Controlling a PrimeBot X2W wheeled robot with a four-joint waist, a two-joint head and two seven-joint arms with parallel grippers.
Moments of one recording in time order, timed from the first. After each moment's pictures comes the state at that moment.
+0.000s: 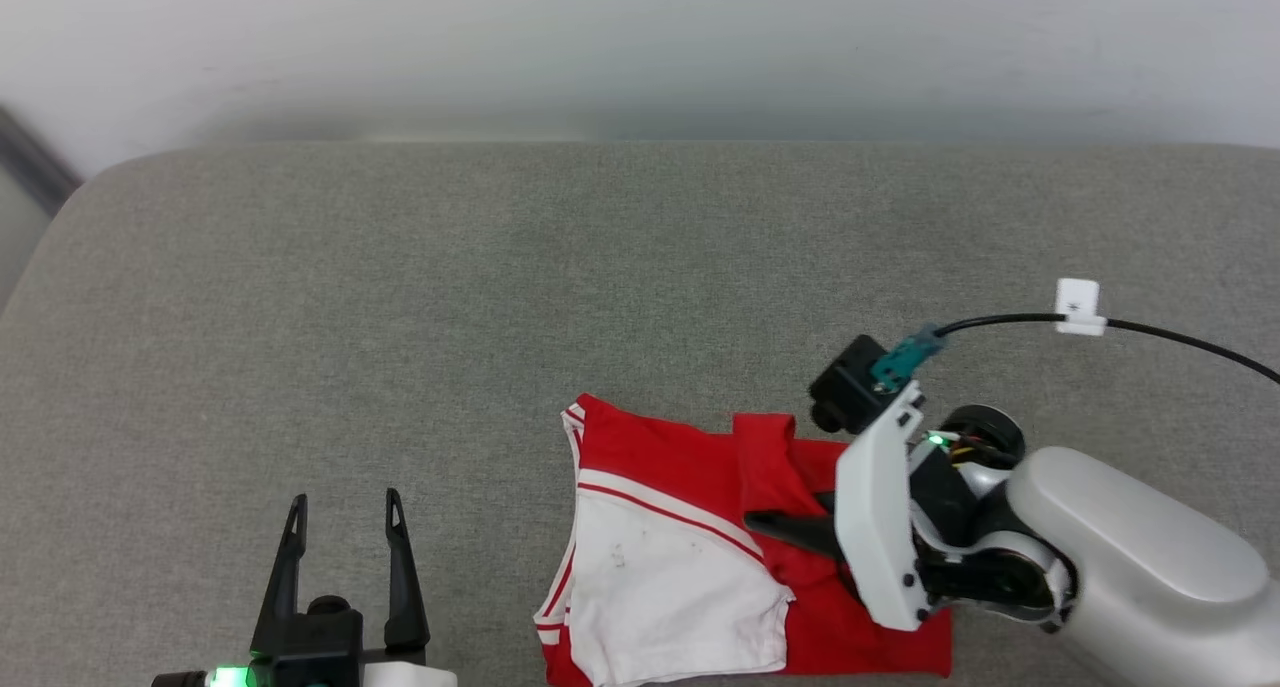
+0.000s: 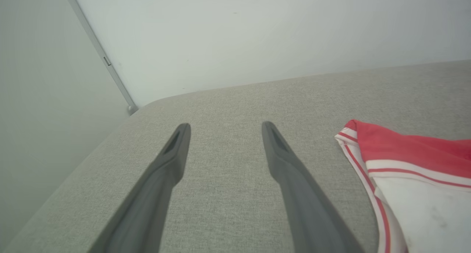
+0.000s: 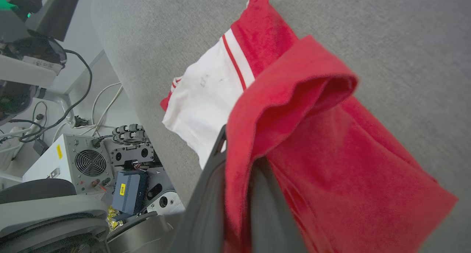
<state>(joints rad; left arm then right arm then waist) 0.13 0.15 -0.17 -0.03 -0.02 0.33 -0.26 -0.69 -0.53 1.01 0.15 1.11 0.13 0.59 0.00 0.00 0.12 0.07</state>
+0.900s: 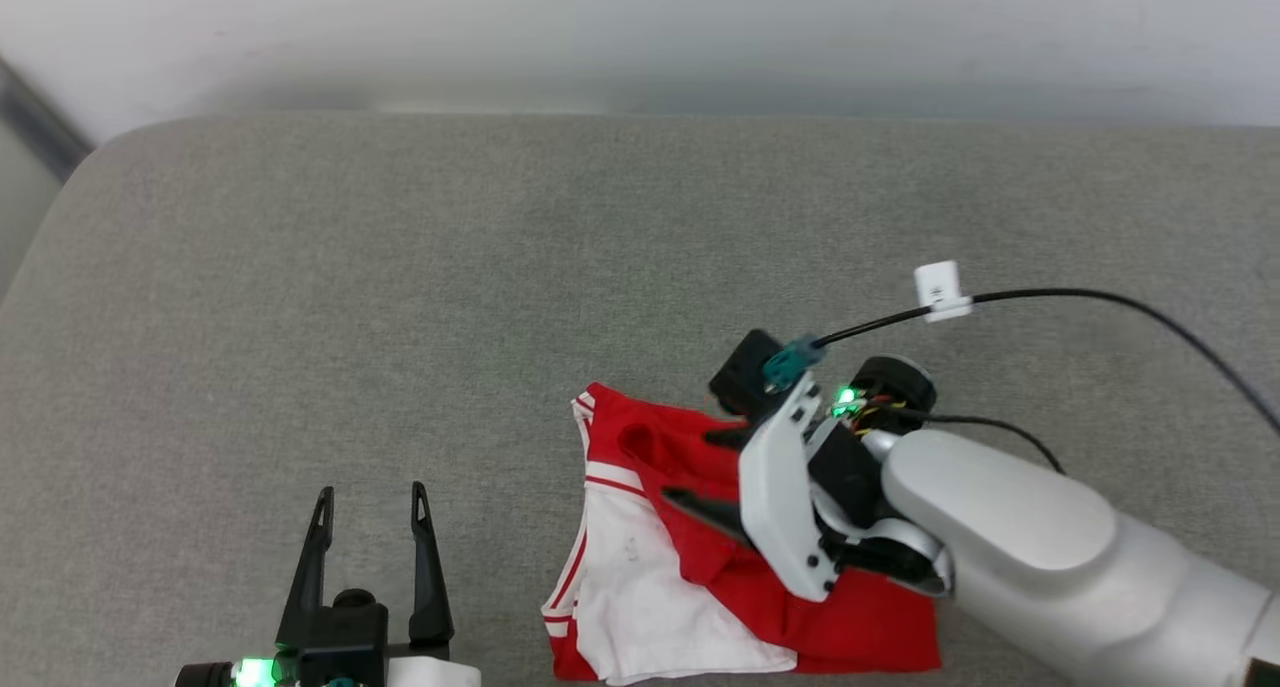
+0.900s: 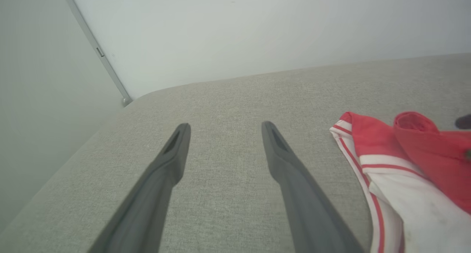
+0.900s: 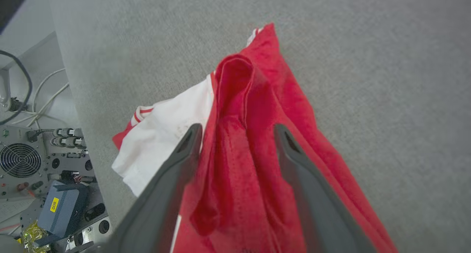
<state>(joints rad) 0.10 0.13 -0.19 -0.02 0.00 0.33 -0.26 -0.88 -0.32 1.26 0.47 0.94 0.13 0.35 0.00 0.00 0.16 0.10</state>
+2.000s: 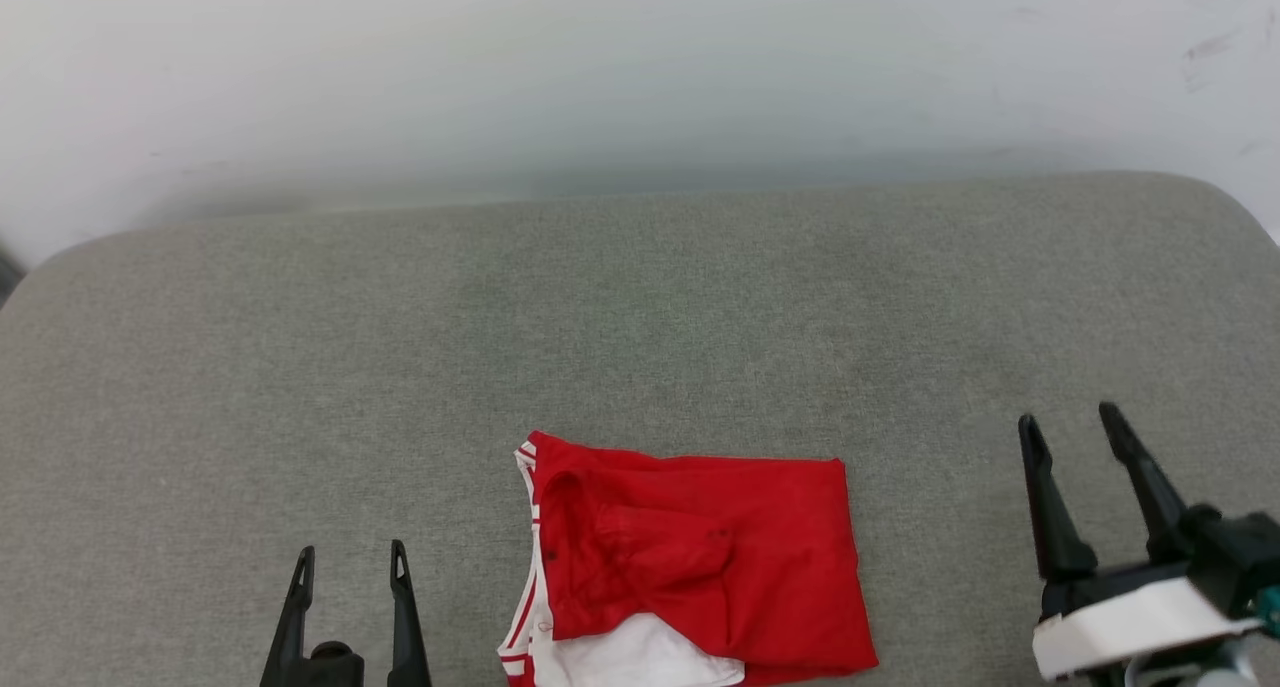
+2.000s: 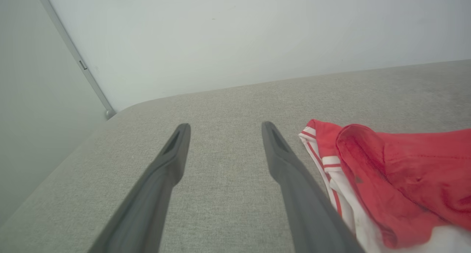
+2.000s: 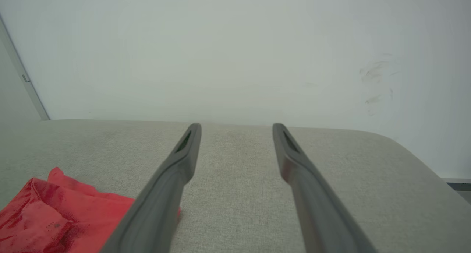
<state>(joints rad) 0.20 0.13 -0.16 -0.03 -0.02 0.30 -0.26 -0.03 -0.19 0.04 0.10 0.20 0.13 -0.26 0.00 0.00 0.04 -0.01</state>
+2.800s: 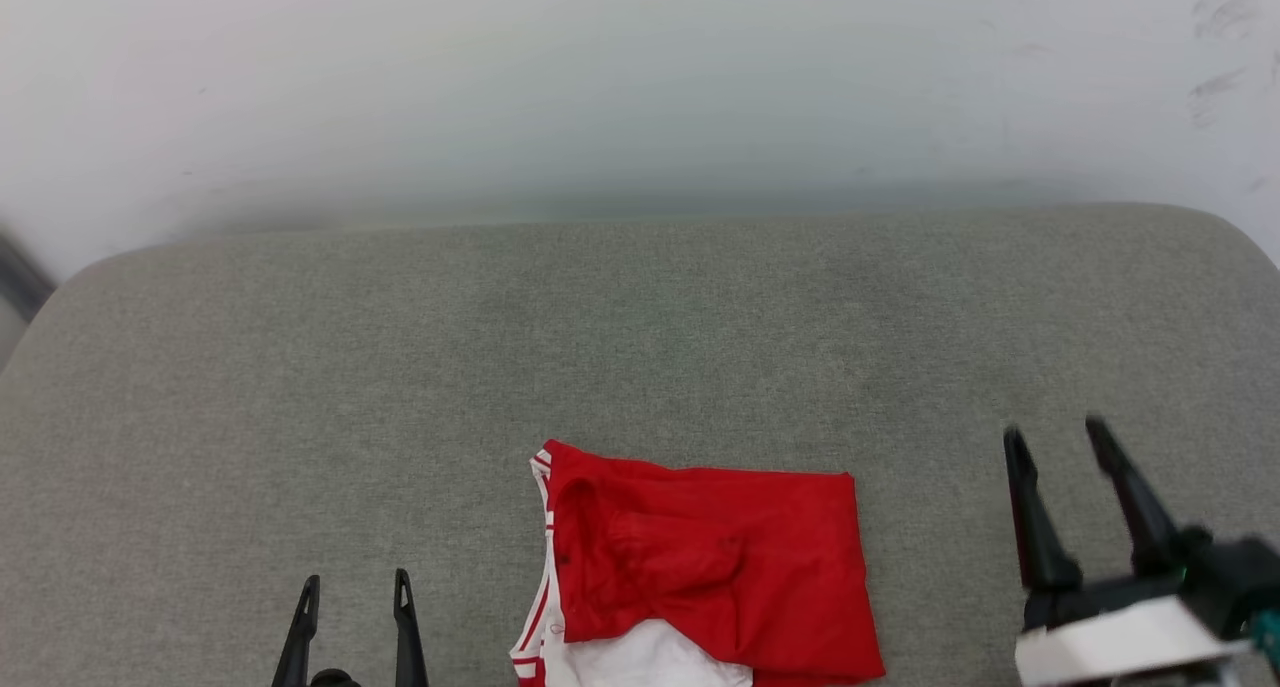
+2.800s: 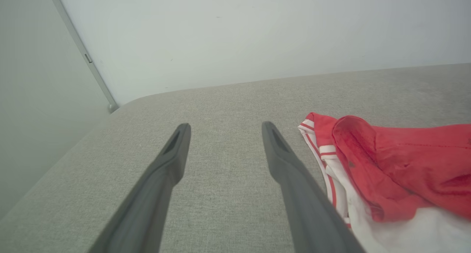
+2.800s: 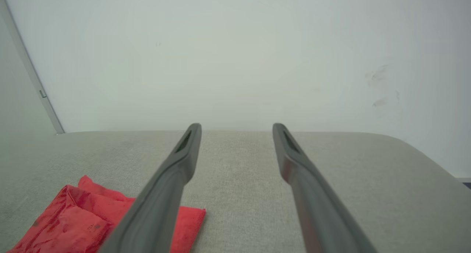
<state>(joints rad) 0.25 0.12 -0.14 -0.05 -0.02 0.27 -0.26 0.06 -0.11 0.02 0.02 0.17 0.13 -0.26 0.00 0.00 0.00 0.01</state>
